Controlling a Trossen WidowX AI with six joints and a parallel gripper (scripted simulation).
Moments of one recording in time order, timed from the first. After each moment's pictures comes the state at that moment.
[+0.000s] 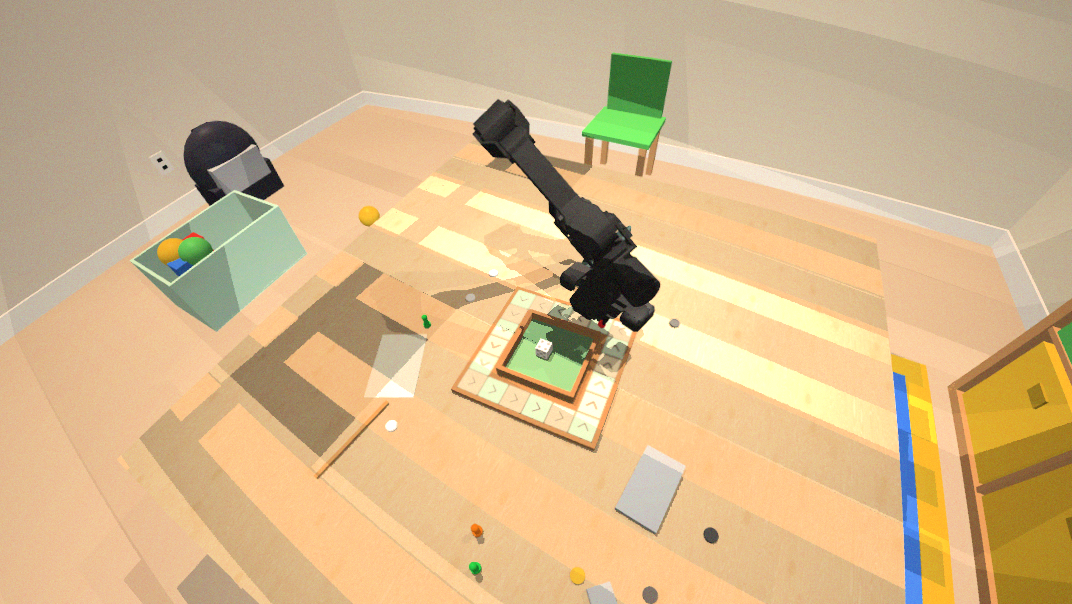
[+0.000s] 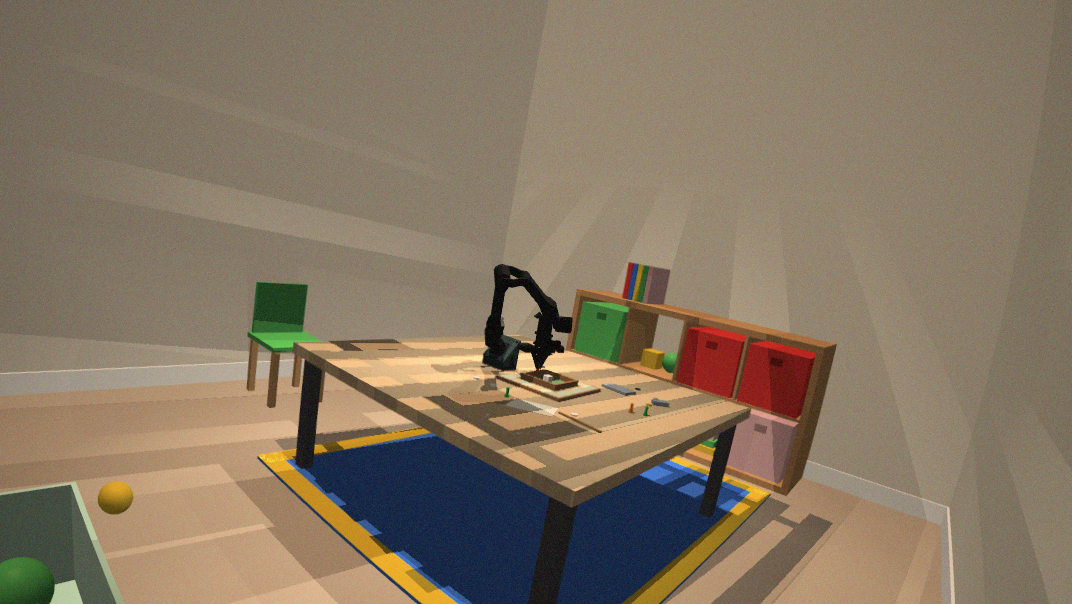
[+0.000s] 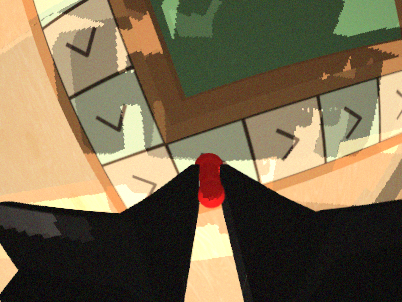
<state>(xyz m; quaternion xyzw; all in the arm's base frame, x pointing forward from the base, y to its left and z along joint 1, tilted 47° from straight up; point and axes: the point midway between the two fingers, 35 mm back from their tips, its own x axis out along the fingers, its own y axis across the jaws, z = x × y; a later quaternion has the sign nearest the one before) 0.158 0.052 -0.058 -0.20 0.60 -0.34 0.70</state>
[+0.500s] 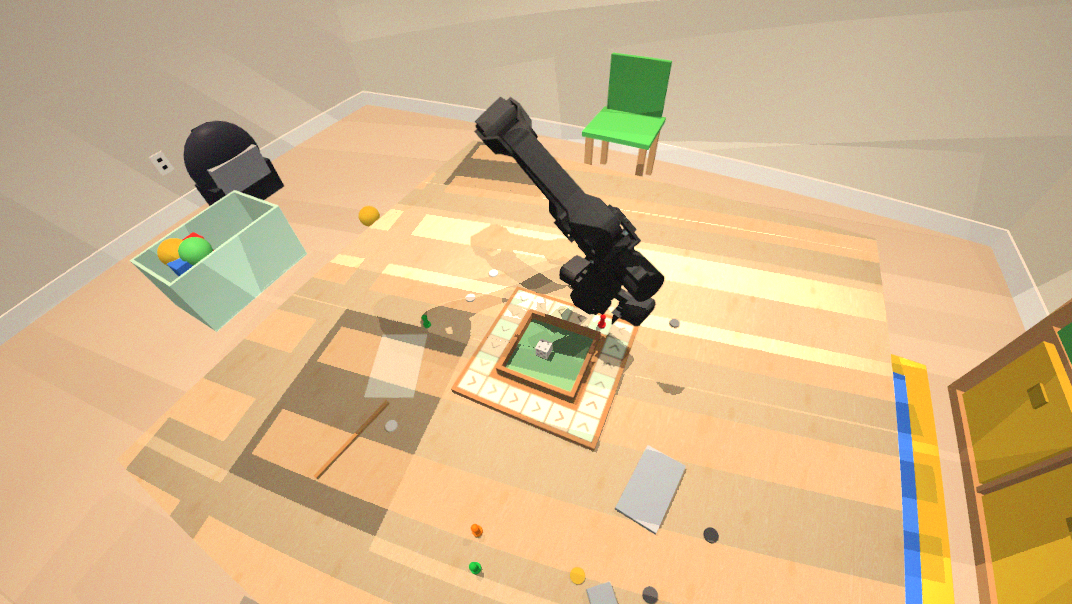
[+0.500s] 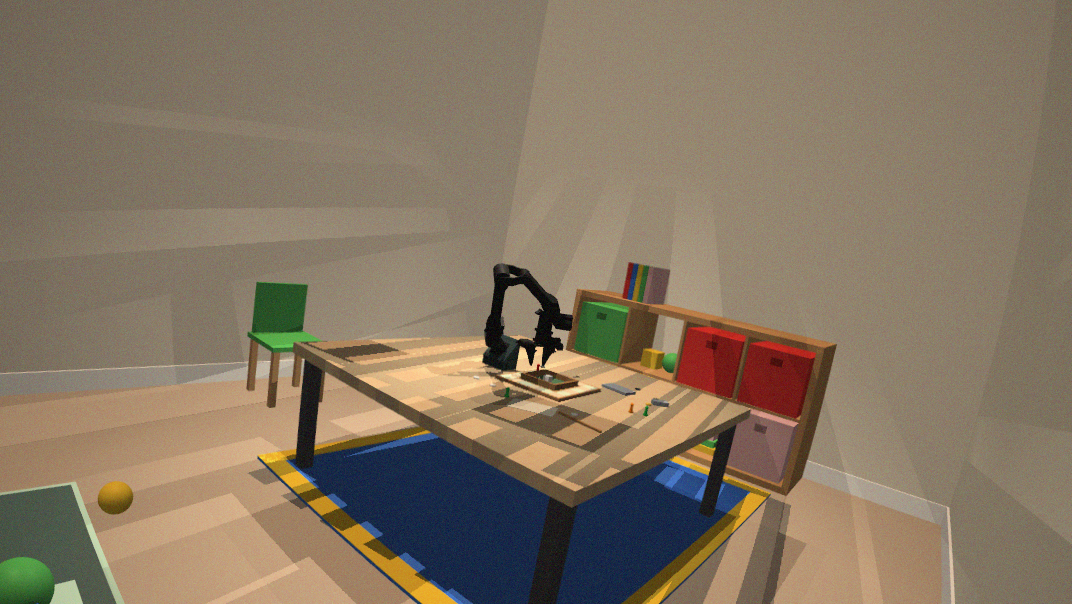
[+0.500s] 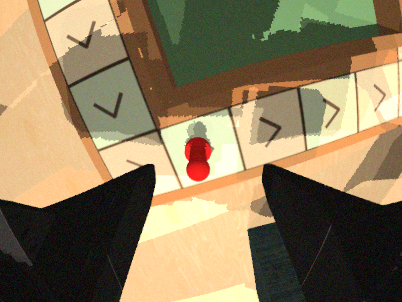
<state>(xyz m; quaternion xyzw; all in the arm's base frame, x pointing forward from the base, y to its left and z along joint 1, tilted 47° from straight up) 0.153 0.059 -0.047 -0.21 0.60 -0.34 0.69</state>
